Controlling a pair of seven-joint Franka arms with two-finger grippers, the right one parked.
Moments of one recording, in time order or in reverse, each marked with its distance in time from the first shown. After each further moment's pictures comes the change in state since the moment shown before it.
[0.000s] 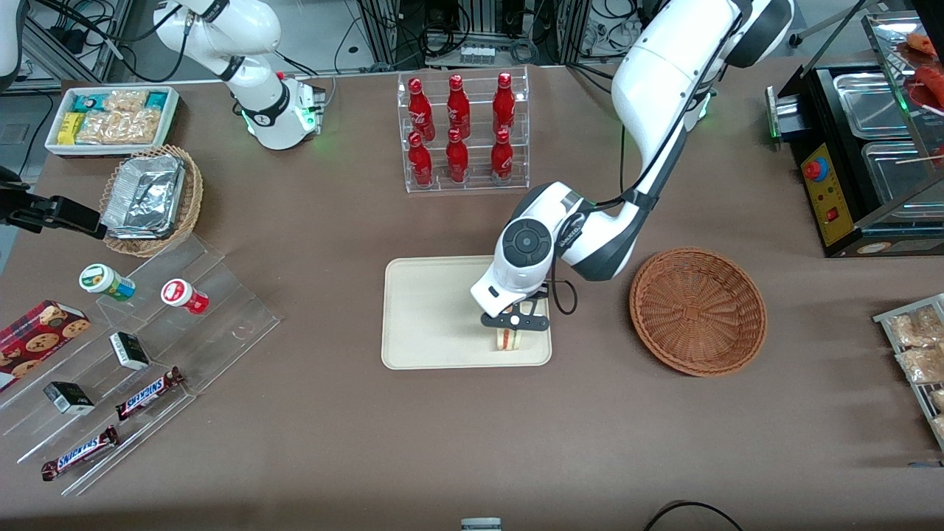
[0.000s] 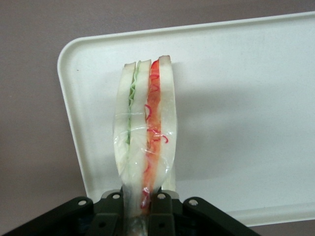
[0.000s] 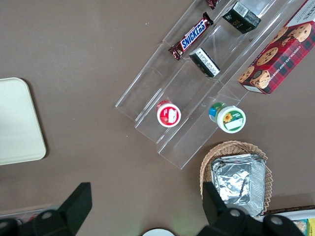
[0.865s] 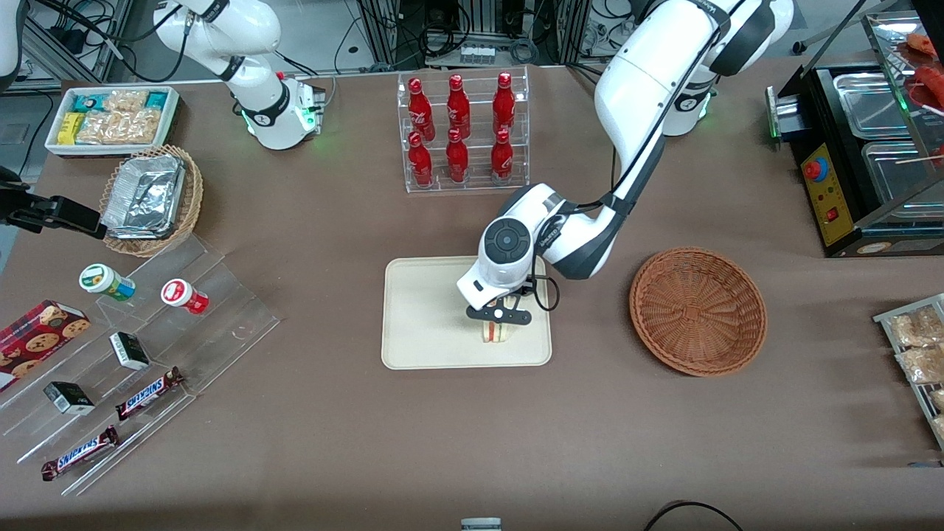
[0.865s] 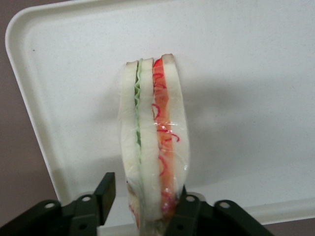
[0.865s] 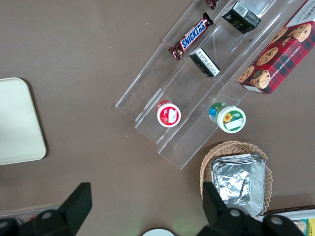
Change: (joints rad) arm -0.041 0.040 0.002 0.001 0.002 0.018 0.000
